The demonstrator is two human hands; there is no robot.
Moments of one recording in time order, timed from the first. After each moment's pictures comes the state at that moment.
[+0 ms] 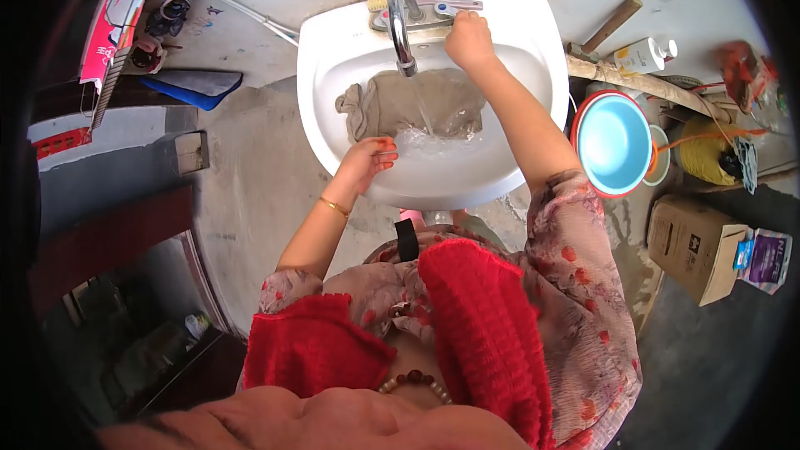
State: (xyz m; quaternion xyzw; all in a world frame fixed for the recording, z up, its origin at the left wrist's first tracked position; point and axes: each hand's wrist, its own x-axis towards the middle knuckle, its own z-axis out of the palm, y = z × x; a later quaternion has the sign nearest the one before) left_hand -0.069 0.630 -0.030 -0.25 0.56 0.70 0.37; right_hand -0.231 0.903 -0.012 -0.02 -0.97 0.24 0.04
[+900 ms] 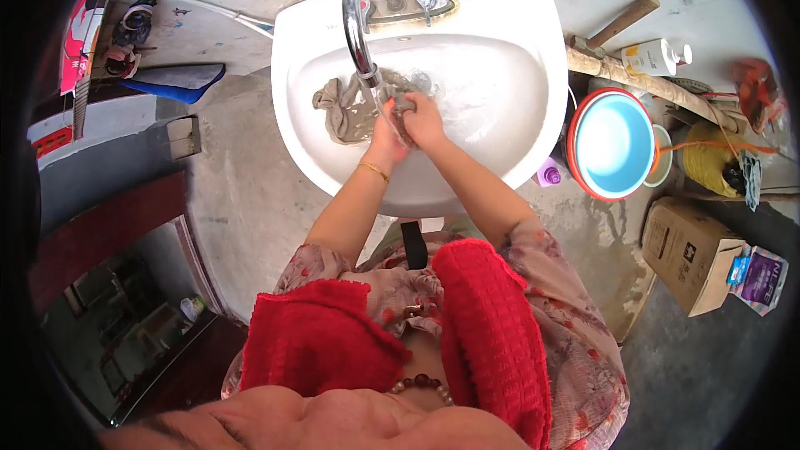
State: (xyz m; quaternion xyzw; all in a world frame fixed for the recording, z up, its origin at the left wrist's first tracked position) left_hand -0.108 0.736 -0.104 -0.34 0.31 0.84 0.28; right_hand -0.105 0.830 -0.134 -0.16 -0.81 0.55 -0.12
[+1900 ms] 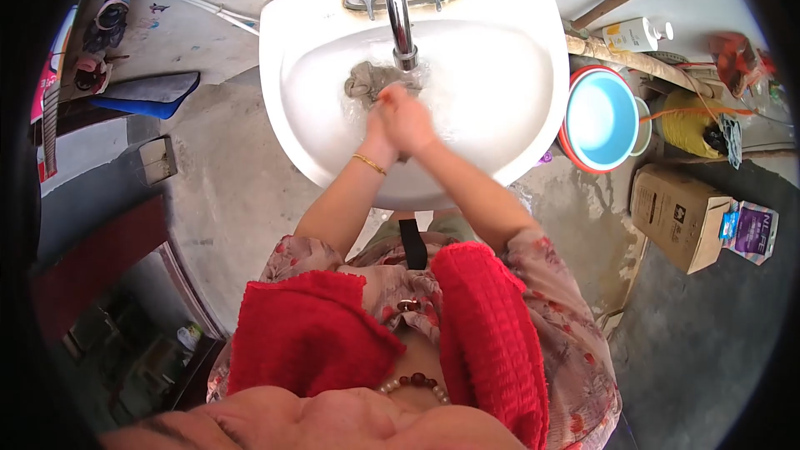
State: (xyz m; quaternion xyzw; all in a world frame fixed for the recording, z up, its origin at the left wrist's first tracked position) left_hand -0.098 0.699 -0.150 -0.24 0.22 0.88 0.34; right_hand -0.099 0.785 -0.086 -0.08 -0.86 0.50 -0.05
